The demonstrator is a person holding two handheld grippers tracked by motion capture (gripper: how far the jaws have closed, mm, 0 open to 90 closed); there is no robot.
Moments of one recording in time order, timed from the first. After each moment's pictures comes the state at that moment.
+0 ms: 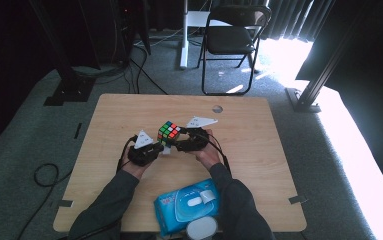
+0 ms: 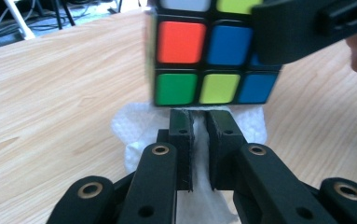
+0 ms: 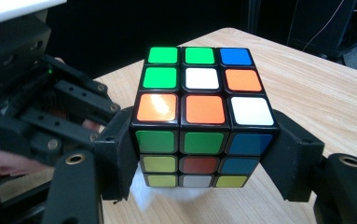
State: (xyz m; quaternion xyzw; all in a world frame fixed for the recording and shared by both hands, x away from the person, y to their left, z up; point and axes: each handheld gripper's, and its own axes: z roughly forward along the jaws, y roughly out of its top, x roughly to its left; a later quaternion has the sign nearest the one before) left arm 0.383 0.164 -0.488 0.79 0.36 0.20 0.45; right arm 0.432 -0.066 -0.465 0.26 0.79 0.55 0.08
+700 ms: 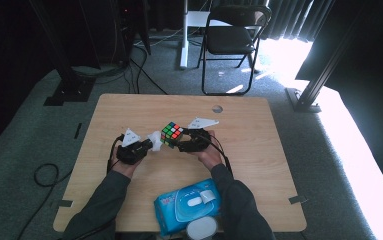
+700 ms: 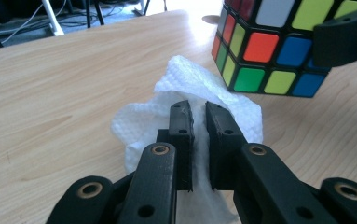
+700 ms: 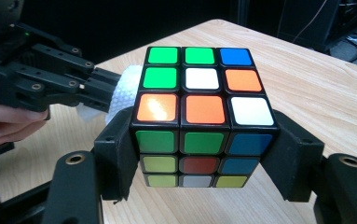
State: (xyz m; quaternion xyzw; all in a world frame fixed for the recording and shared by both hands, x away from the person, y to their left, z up) left arm 0.381 0.191 -0.490 0.77 0.39 0.22 0.45; right arm 0.432 -0.070 -0.472 0.27 0.80 0.53 0.10
